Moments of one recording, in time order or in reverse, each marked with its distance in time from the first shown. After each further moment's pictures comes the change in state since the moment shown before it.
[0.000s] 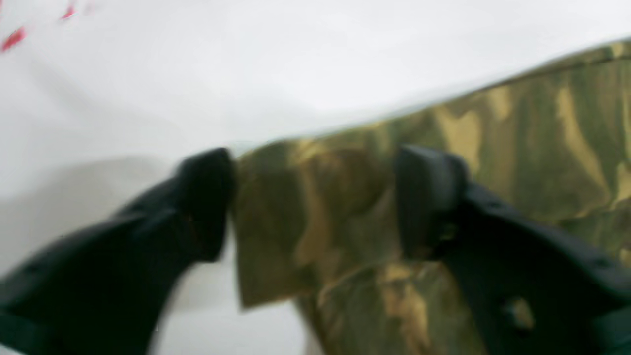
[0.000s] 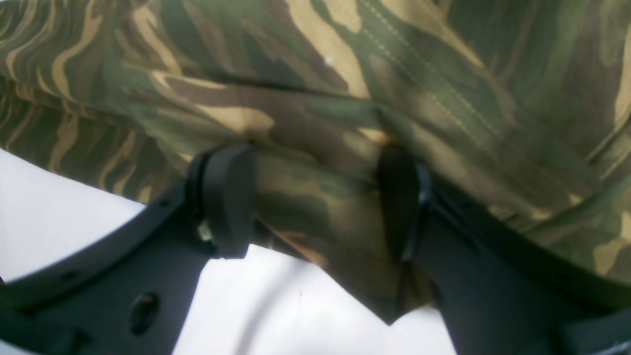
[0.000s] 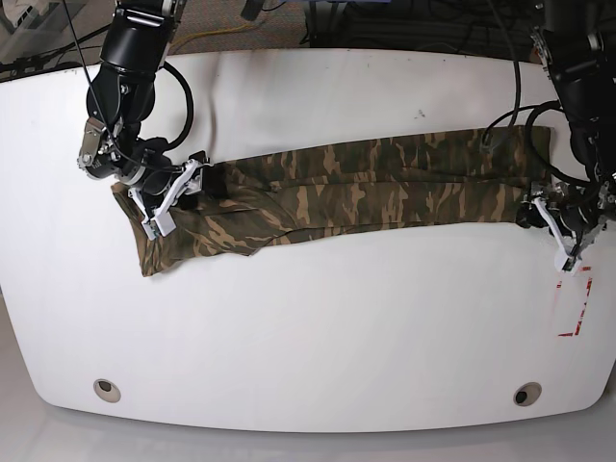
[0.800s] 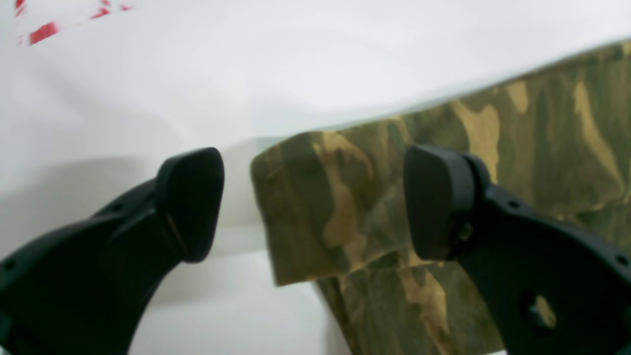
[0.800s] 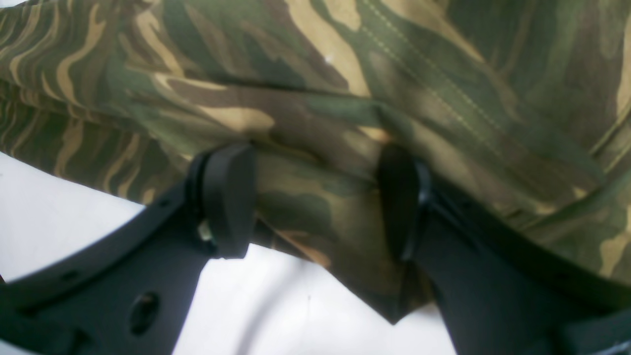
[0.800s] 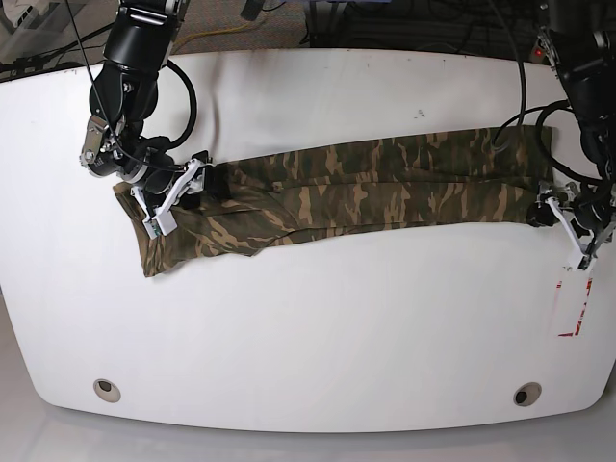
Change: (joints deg) left arm 0.3 -1.9 -2.6 -0.1 0.0 0.0 0.0; right arm -0.6 -0.9 0.4 0.0 0.0 0.0 0.4
